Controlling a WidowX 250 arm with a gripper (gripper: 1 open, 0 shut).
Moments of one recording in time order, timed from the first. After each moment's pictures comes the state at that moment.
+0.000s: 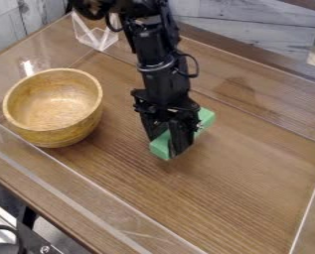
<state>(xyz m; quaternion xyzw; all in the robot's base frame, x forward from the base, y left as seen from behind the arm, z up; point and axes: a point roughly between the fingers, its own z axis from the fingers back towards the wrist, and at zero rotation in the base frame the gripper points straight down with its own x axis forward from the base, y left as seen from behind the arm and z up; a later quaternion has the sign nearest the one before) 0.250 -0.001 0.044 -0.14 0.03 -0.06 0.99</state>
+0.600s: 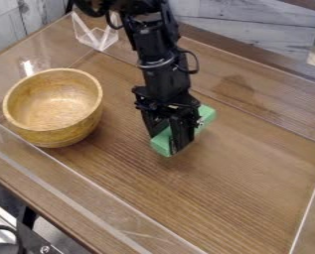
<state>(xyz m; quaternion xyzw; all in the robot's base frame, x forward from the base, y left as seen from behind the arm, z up) 0.254 0.001 0.045 -0.15 0.03 -0.06 0.99</state>
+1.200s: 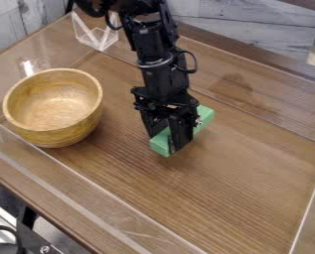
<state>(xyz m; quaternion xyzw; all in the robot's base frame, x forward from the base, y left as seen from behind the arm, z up) 0.255 0.003 0.042 -0.15 0.04 -0.06 0.99</state>
